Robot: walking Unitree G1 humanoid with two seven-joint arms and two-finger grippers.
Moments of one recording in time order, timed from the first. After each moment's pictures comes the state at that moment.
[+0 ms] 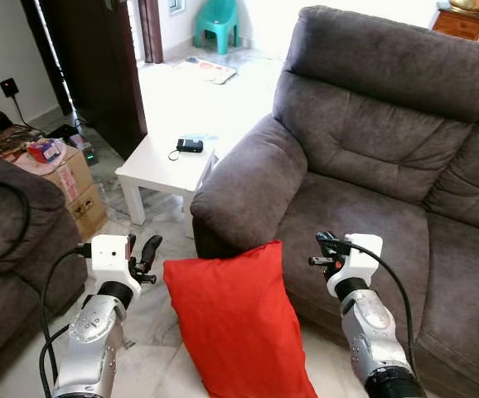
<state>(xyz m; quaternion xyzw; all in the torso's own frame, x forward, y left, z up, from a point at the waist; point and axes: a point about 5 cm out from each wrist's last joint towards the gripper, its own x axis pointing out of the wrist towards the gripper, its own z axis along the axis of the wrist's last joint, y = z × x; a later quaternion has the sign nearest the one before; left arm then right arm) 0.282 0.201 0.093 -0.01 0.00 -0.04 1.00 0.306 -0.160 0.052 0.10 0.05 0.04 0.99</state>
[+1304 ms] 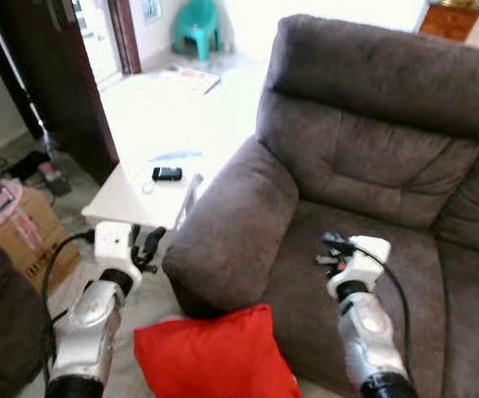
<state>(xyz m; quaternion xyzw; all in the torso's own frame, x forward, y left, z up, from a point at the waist) 0.296 0.201 0.100 0.00 0.00 -0.07 1.00 0.302 -0.157 0.051 0.09 0.04 0.01 0.99</state>
